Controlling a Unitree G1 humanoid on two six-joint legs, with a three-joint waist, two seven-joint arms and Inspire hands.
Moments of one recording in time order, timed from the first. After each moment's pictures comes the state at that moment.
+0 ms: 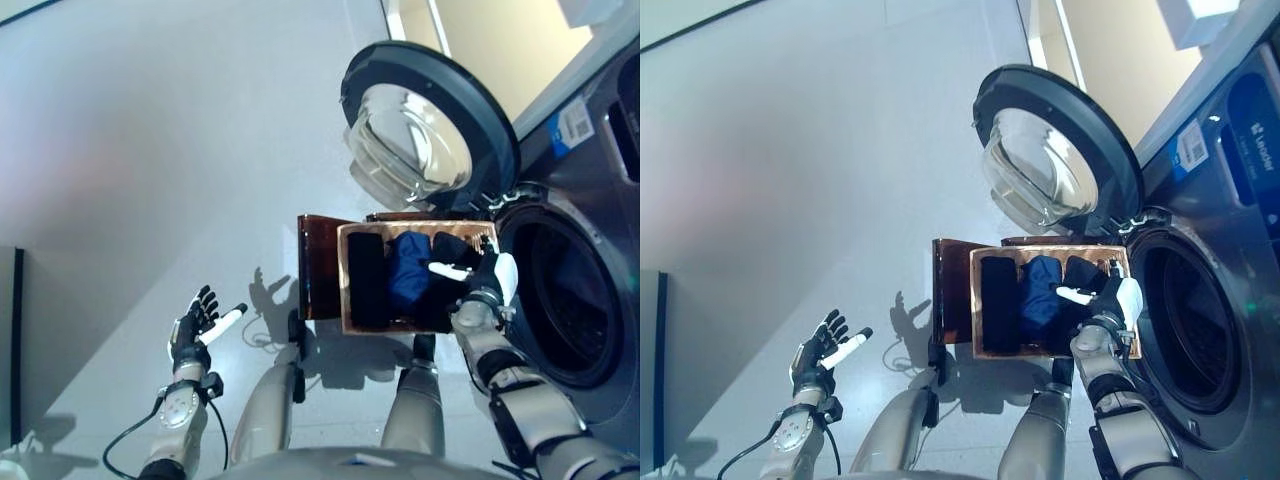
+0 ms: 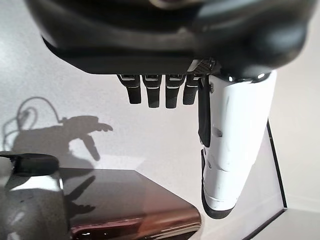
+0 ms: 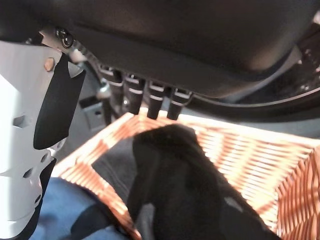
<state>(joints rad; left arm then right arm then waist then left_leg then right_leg) 0.10 0.23 -0.13 0.66 -0.46 -0.42 0.13 -0.50 -0.39 0.17 1.13 0.05 -0.15 -0.61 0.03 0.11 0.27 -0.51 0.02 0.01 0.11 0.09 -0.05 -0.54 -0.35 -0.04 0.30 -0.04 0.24</state>
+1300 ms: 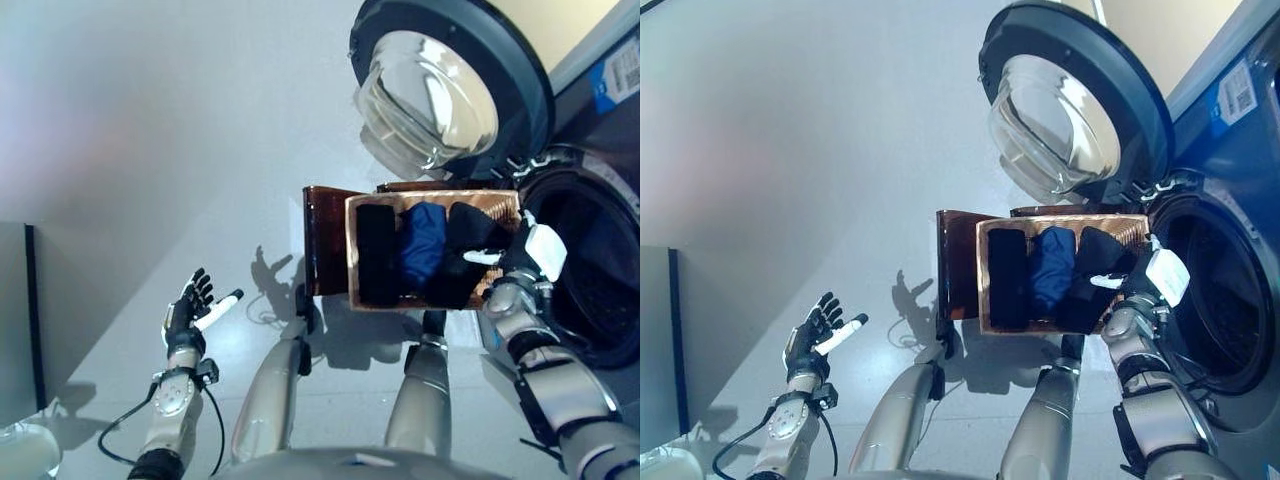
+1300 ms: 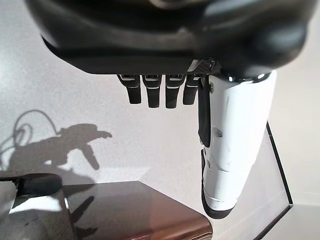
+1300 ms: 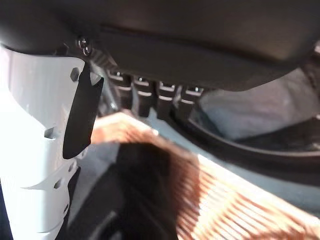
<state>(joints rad) 0.08 0.25 -0.09 0.58 -0.42 -0.43 0.13 -0.59 -0.54 0.23 1.23 -0.17 -0.07 -0.65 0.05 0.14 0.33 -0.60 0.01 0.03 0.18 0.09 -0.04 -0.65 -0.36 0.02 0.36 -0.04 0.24</state>
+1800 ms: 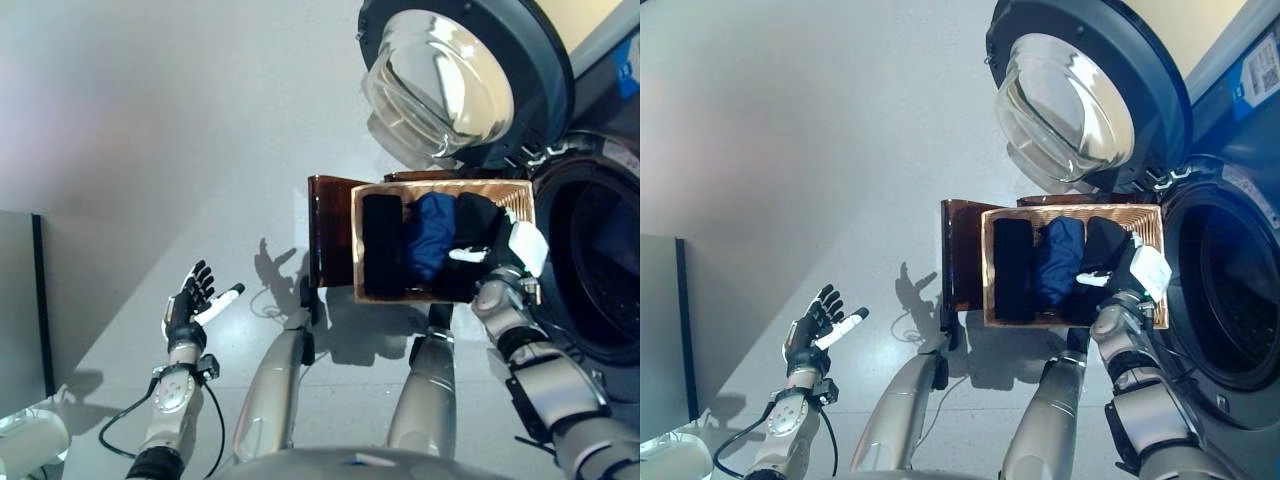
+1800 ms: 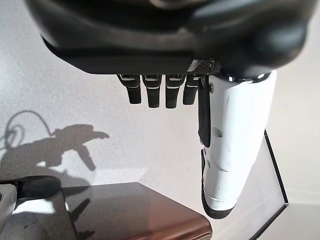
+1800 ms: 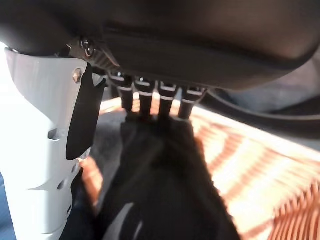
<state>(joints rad) 0.08 0.25 -0.09 0.58 -0.42 -0.44 0.13 -0.58 -0.48 0.27 1.18 -0.15 -0.09 -0.65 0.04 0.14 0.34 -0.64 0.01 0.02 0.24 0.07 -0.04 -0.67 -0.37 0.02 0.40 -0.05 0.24</state>
